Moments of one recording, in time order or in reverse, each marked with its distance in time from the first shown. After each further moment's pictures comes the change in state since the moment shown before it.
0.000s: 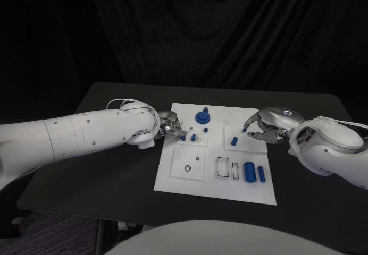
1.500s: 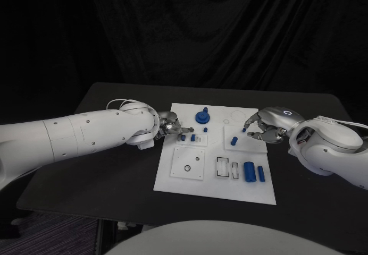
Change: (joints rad) left arm -0.001 0.000 -0.002 -0.002 0.003 -0.003 0.005; left_hand -0.350 0.076 -0.235 0.073 -0.325 -0.027 0.048 -0.190 -0.079 0.000 0.029 0.000 0.000 0.000 0.025 0.000 0.000 0.000 0.000 0.021 -0.012 0.000; right arm -0.001 0.002 0.000 -0.003 0.001 0.001 0.000; right_hand 0.000 0.000 0.006 0.000 0.000 0.004 0.004 0.000 -0.002 0.000 0.000 -0.005 0.000 0.000 0.000 -0.004 -0.002 0.000 0.000 0.000 -0.006 0.000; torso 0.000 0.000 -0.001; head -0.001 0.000
